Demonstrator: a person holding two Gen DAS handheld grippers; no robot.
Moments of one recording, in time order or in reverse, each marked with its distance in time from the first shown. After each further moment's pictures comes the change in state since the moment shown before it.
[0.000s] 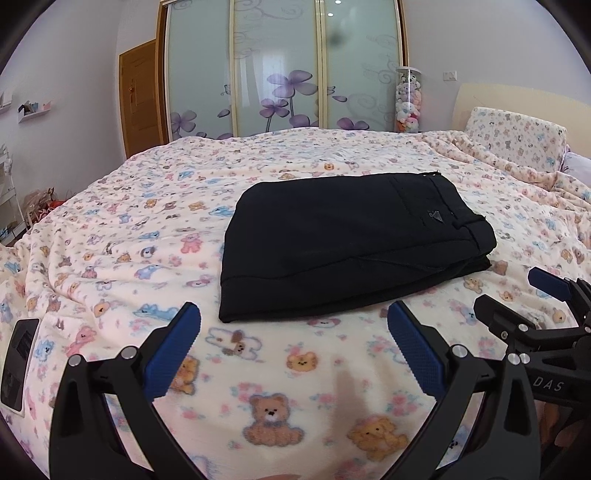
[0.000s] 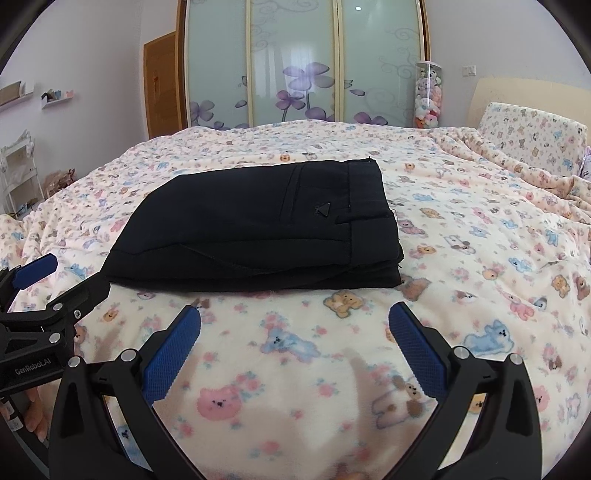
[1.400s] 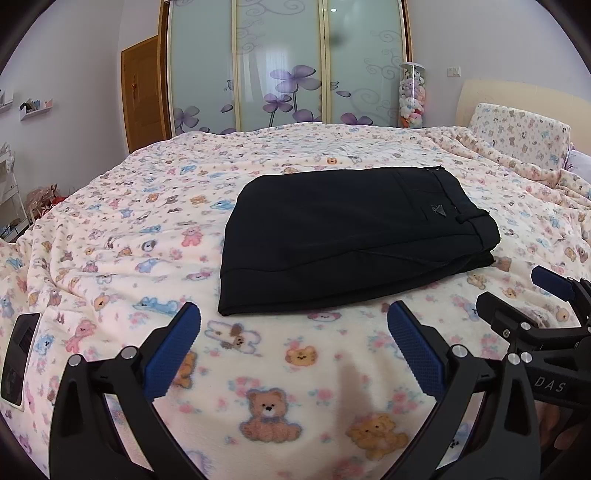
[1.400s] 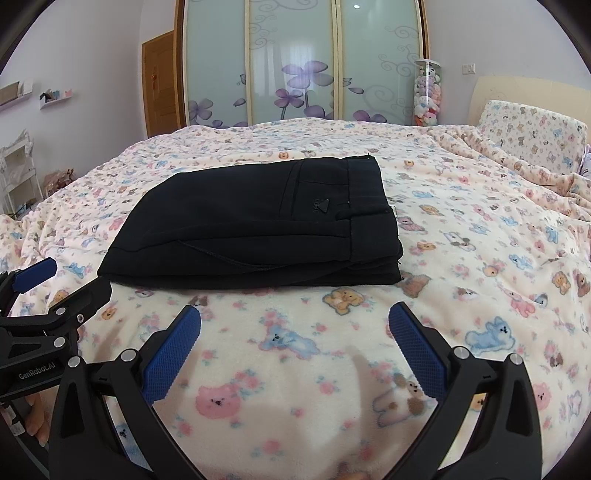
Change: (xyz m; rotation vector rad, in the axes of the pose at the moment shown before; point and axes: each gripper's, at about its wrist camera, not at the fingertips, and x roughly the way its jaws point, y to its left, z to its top) left arm 0.003 0.001 -0.004 -0.007 0.018 0.015; right arm 0.006 -0.006 -0.002 -0.005 0.007 0.007
